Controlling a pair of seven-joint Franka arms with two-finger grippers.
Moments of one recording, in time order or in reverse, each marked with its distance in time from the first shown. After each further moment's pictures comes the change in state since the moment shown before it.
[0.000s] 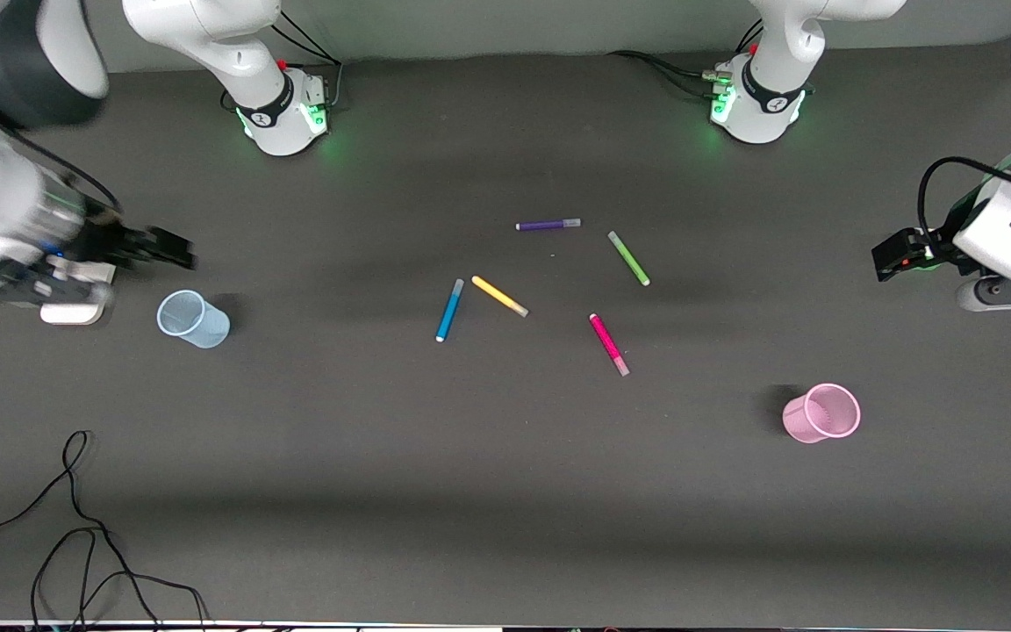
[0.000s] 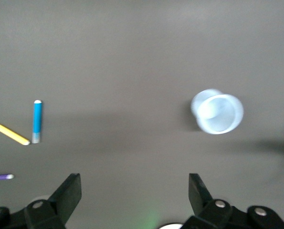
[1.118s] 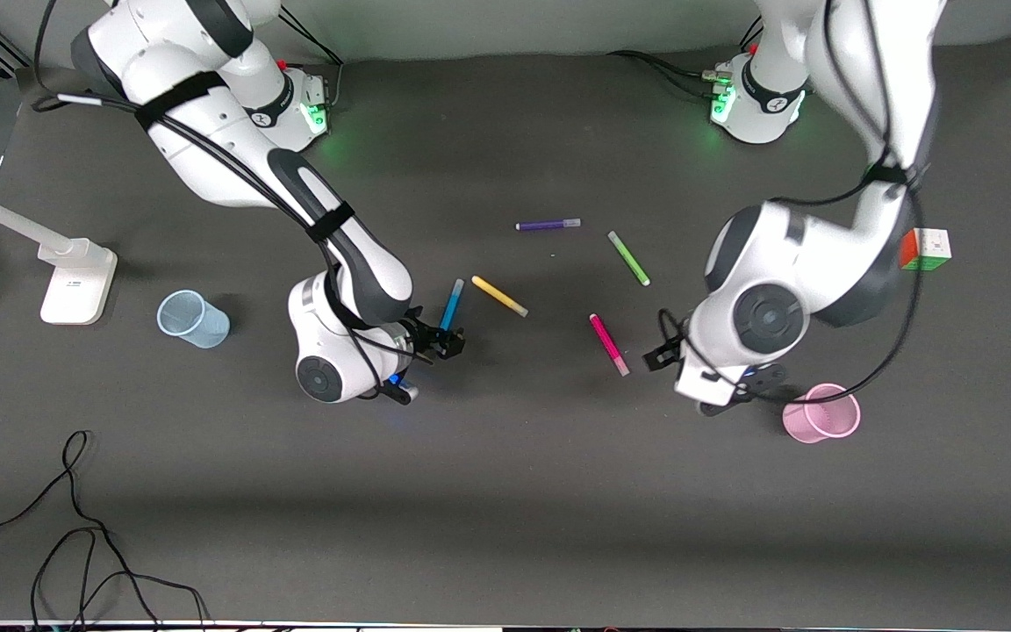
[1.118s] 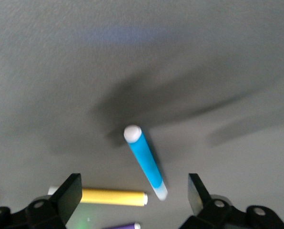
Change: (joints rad) left arm -0.113 0.508 -0.226 0.106 -0.128 0.229 -0.795; right arm 0.123 0.777 0.284 0.263 0.295 0.323 0.628
